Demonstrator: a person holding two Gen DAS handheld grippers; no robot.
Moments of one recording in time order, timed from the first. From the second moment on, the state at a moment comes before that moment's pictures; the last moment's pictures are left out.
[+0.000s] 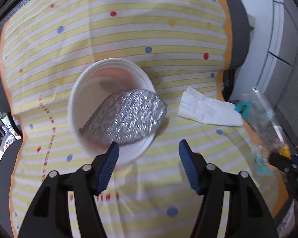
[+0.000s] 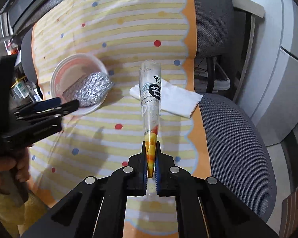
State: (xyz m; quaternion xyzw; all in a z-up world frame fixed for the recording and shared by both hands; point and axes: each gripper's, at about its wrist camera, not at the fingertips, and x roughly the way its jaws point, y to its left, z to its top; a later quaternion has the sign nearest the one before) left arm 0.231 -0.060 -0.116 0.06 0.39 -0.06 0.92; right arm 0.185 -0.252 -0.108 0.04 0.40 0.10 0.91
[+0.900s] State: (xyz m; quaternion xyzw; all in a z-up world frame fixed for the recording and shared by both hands) left arm 0.264 -0.071 -0.118 0.06 0.40 -0.12 0.91; right arm 0.164 -0.262 -0.107 0.07 0.40 0.11 0.91
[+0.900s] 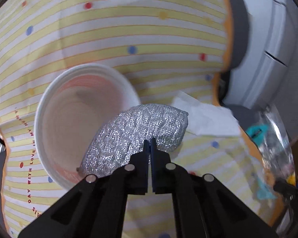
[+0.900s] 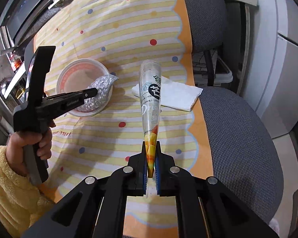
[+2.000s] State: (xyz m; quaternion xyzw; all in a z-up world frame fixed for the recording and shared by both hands) left arm 0.156 -0.081 -0.059 -0.01 0.33 -0.22 0.92; right arm 0.103 -0.286 -0.068 0.09 0.35 0.08 0.93
